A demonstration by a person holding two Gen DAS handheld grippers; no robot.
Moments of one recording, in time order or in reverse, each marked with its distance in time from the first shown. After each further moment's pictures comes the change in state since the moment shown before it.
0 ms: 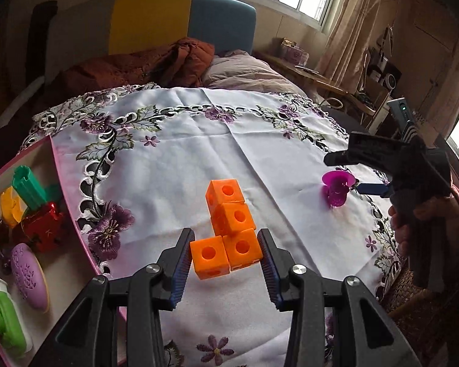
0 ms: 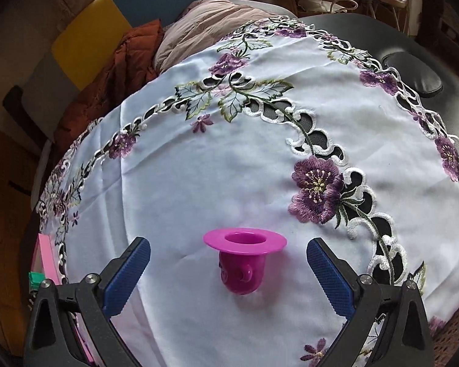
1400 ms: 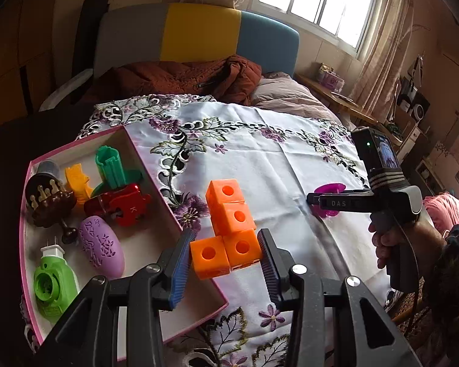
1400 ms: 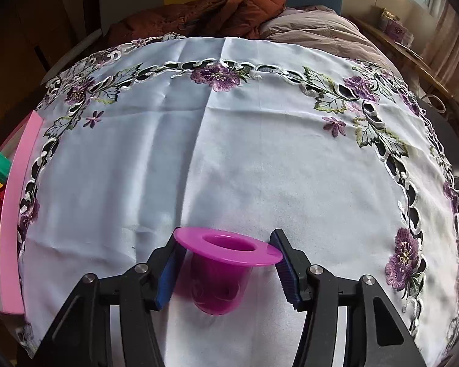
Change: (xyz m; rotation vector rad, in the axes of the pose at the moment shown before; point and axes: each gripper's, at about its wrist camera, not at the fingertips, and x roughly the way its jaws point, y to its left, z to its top) left arm -0.059 0.055 -0.021 -0.149 -0.073 0.124; right arm 0.052 0.101 -0.025 -0.575 0.038 -0.062
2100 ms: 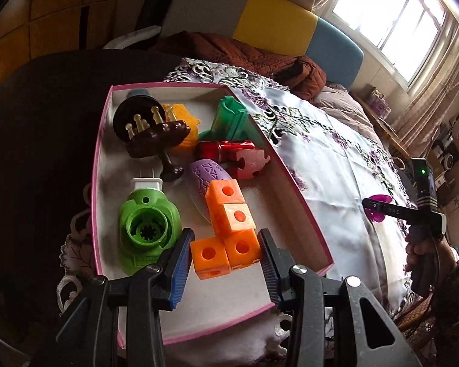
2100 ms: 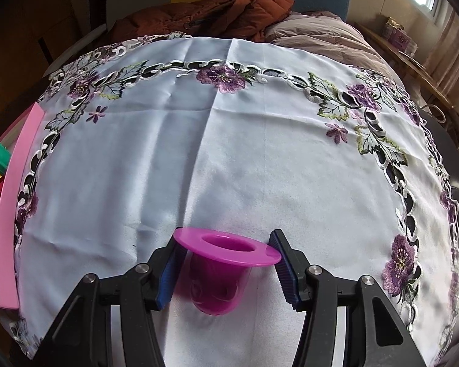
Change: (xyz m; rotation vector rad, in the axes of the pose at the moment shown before) left arm -0.012 0.101 -0.041 -0.262 0.065 0.105; right arm -0.001 0.004 0.000 -0.039 -0.004 -0.013
